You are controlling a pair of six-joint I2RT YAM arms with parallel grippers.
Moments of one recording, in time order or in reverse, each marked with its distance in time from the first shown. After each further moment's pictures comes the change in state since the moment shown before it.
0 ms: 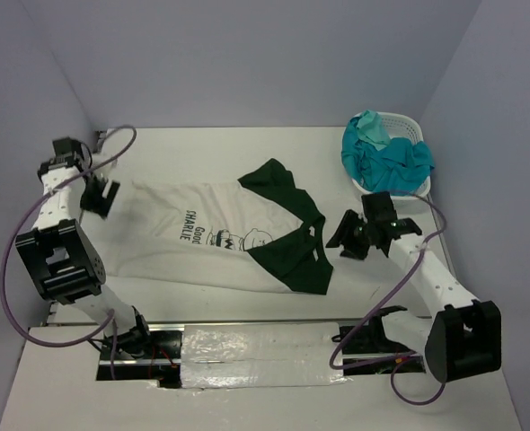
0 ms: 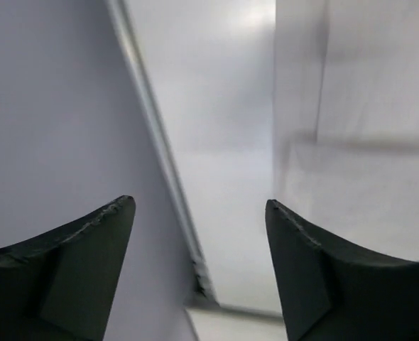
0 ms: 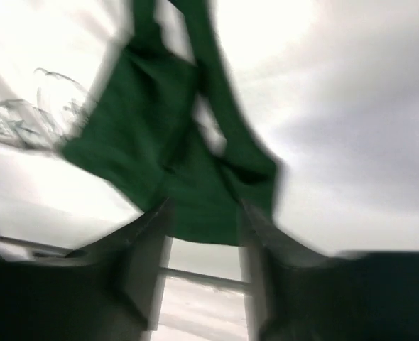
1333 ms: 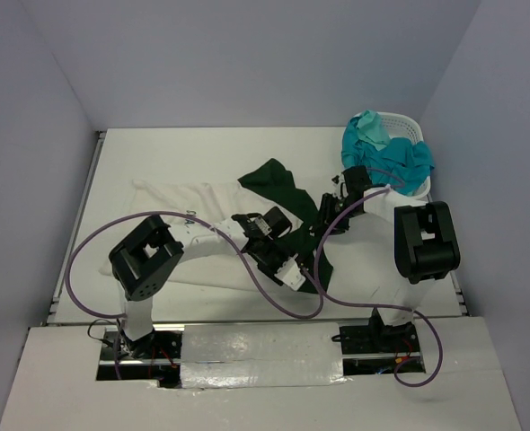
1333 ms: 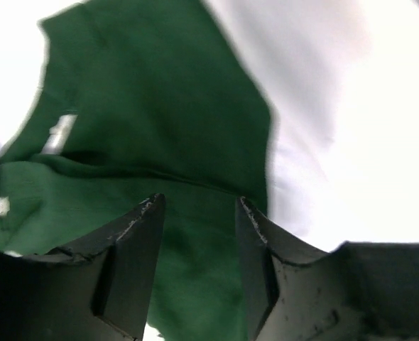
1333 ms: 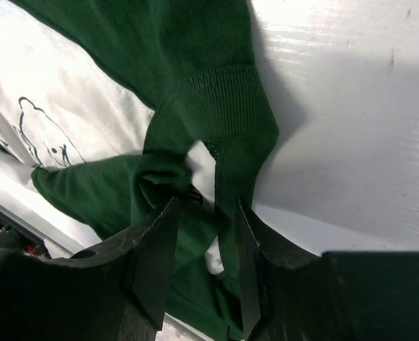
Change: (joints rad) left arm -1.320 0.218 -0.113 0.439 0.616 0.668; right arm -0.036 0.657 0.316 0.226 -0.252 -0.344
